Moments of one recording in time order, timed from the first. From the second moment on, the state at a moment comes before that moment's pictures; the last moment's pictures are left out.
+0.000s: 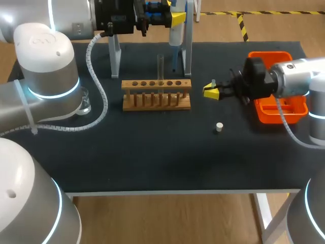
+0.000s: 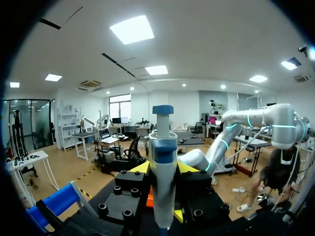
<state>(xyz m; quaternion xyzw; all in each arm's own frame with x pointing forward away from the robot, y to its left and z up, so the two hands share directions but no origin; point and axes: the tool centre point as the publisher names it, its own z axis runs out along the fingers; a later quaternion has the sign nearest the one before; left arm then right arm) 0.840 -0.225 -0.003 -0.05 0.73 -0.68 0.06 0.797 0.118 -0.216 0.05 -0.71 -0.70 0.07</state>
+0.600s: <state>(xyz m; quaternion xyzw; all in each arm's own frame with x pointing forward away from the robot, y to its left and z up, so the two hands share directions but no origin) 0.840 -0.225 -0.003 -0.05 0.73 -0.68 0.06 0.802 0.157 -0.219 0.06 -0.71 -0.69 0.07</state>
